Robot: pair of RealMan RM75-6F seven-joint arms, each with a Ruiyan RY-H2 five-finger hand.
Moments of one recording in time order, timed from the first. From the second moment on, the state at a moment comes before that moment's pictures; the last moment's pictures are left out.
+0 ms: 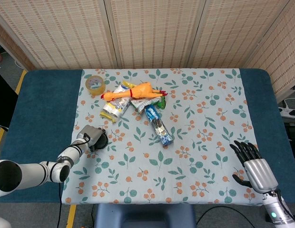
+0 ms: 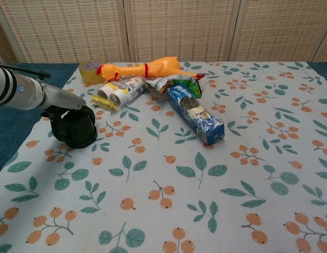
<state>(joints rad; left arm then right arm) -1.37 -1.41 0.36 -1.44 0.41 0.57 0.36 0.12 -1.10 -0.03 -1.67 -1.61 1.39 -0.09</state>
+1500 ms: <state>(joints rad) -1.13 -1.23 0.18 -1.62 0.63 0.77 0.47 0.12 -1.09 -0.05 -1.68 -1.64 1.39 -0.07</state>
